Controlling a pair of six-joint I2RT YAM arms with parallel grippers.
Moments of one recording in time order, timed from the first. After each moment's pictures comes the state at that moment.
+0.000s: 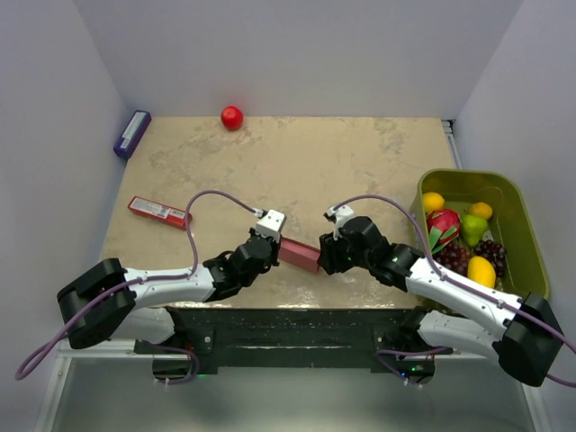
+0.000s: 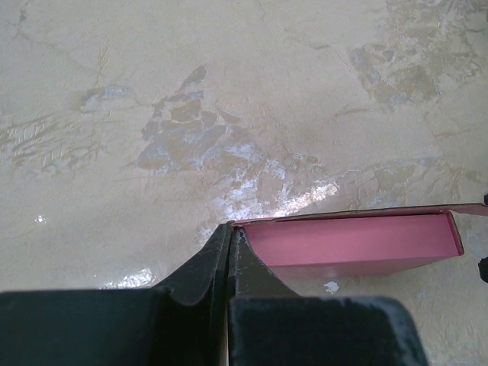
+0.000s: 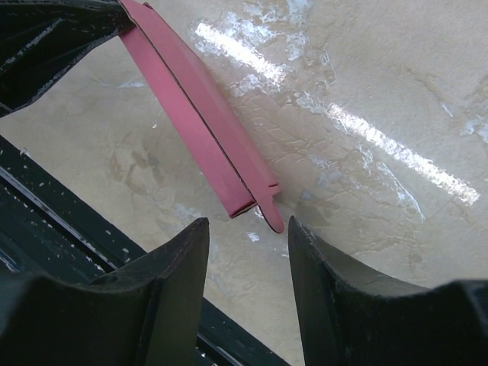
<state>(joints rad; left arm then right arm) -1.03 1.30 0.50 0.37 -0.51 -0.29 0.81 1.04 0.63 -0.31 0.01 0.34</state>
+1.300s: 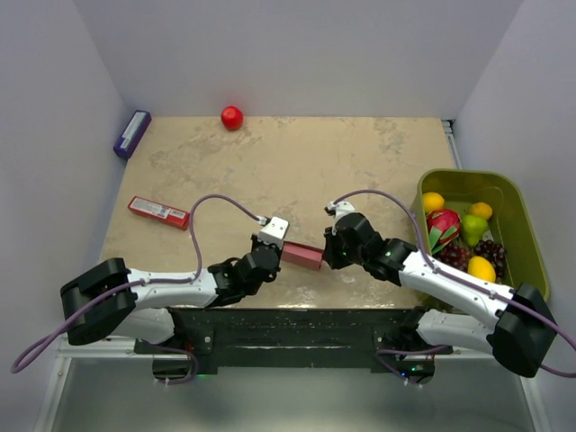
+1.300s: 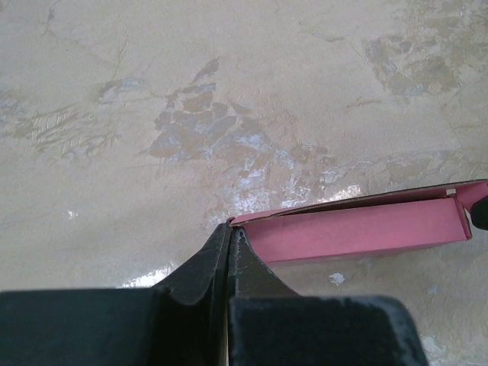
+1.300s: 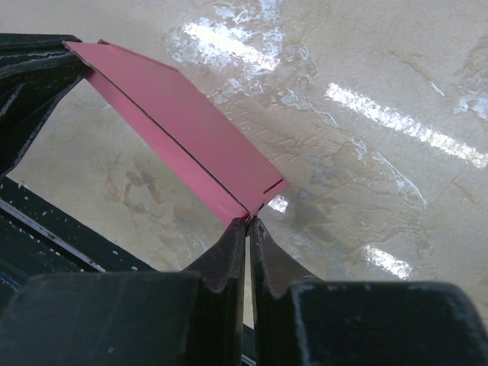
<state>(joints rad) -1.12 1.32 0.50 0.34 -0.65 -0.30 0.82 1.11 0.68 -0.34 0.08 0.46</state>
